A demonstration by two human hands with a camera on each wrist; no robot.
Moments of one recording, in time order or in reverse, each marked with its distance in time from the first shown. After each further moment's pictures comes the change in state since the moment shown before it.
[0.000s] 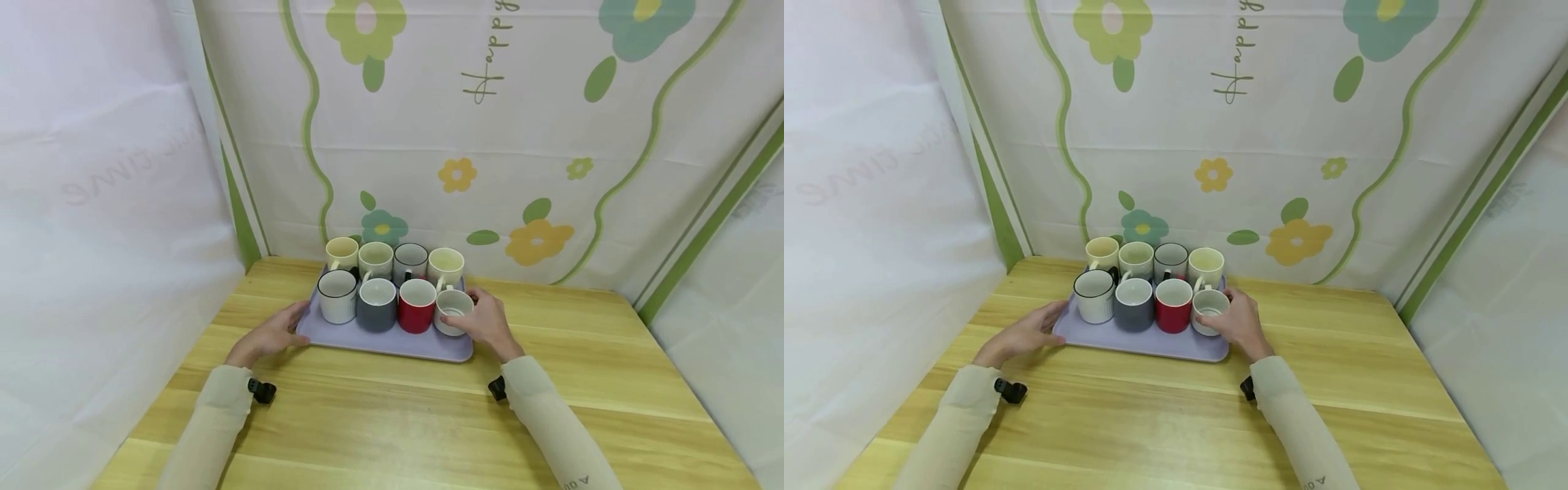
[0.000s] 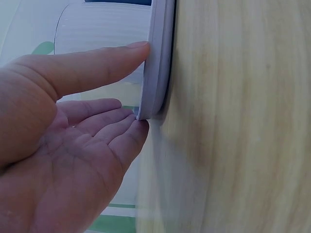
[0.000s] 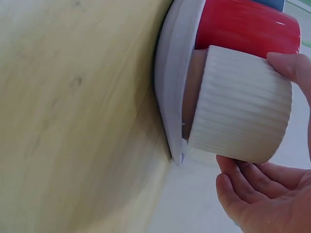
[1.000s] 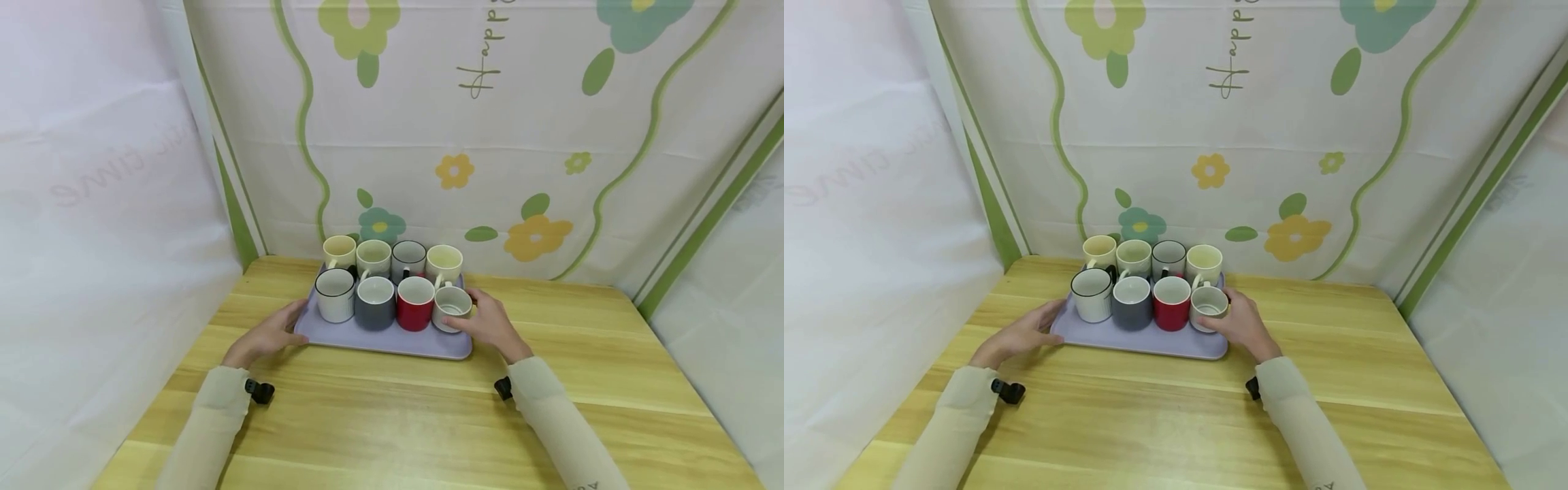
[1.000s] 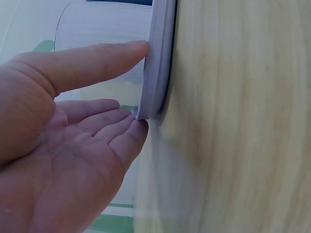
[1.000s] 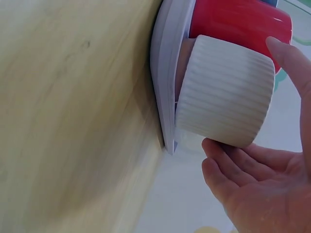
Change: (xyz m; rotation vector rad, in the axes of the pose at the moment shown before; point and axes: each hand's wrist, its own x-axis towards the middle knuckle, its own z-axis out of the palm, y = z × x) left_hand -0.001 0.004 0.001 -0.028 -0.012 0.011; right_hand -0.004 0.008 -0.008 0.037 -0.126 -0.091
